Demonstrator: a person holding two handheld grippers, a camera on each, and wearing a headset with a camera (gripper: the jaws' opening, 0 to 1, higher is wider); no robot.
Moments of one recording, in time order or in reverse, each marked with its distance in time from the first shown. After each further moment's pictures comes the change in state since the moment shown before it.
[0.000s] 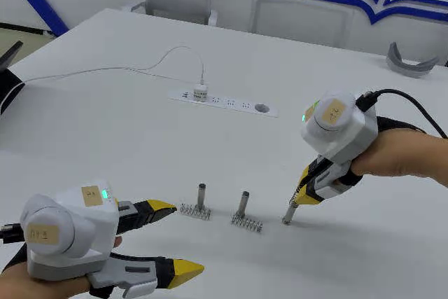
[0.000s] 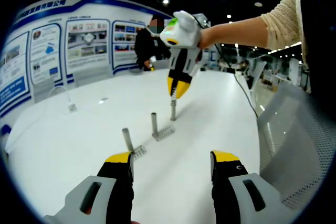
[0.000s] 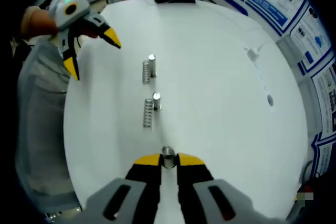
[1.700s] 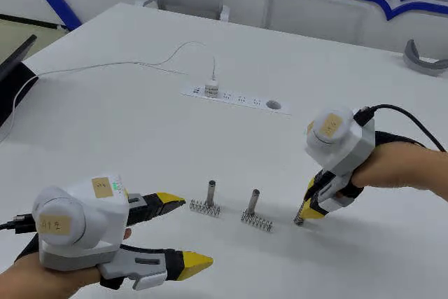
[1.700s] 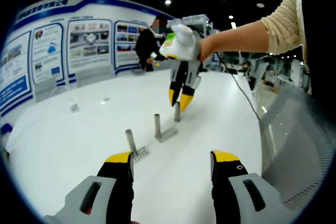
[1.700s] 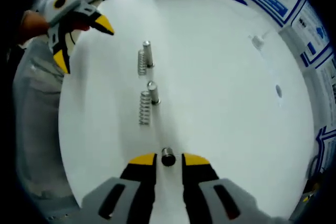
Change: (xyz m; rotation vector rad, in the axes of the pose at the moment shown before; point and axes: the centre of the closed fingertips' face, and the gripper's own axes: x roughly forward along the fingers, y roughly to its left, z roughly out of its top) left arm 0.000 0.005 0.002 -0.006 -0.005 0.015; right arm 0.019 0.001 -0.008 0.033 0.023 0.025
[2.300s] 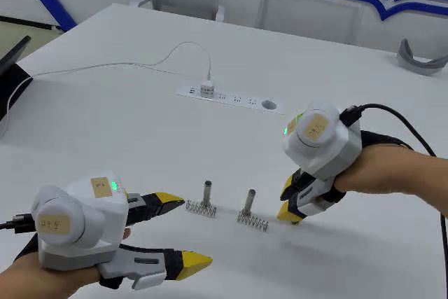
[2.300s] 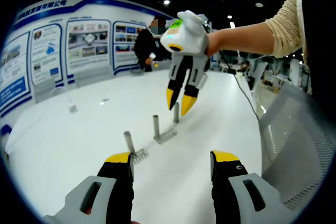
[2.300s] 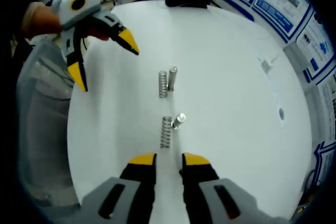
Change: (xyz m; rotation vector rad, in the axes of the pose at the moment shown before) left arm 0.003 0.000 0.002 0.006 -0.001 -0.009; right arm 0.006 0.033 0.039 -0.068 -0.068 0.013
